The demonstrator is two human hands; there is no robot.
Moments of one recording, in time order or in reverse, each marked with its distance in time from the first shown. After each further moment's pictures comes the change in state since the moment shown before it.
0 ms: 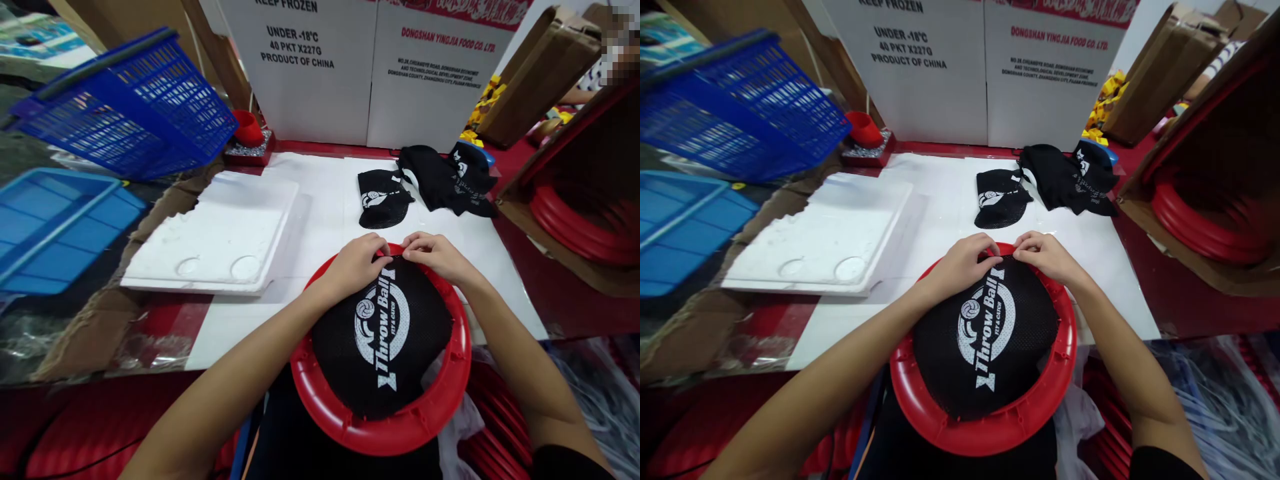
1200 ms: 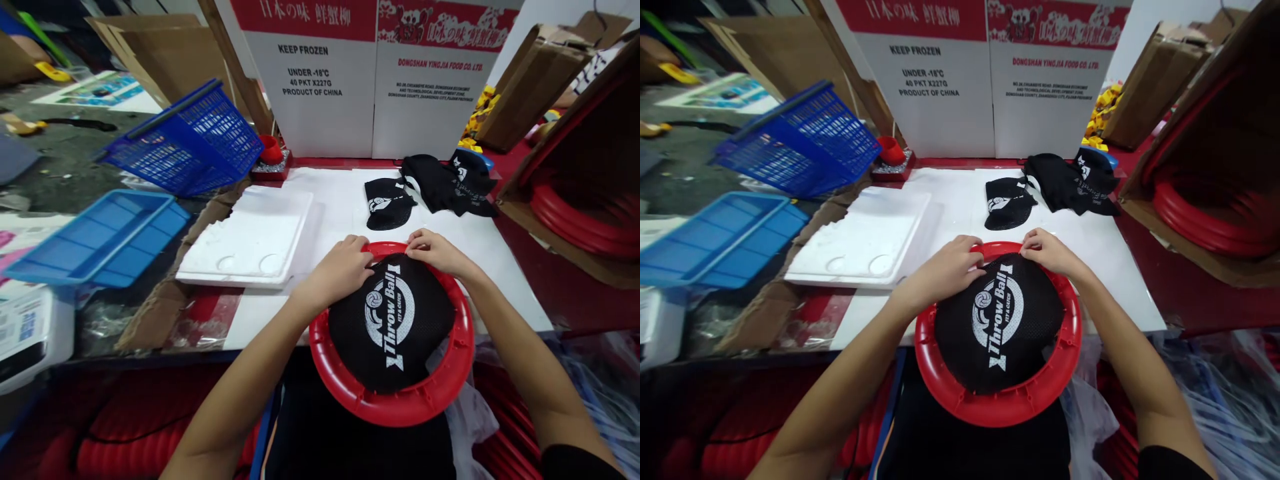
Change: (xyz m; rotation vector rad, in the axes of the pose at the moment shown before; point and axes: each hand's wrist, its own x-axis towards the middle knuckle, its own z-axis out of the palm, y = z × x) left_hand -0.039 0.023 -0.049 0.448 -0.208 0.029; right_hand 0.002 0.007 0.000 -0.217 0.000 -0.117
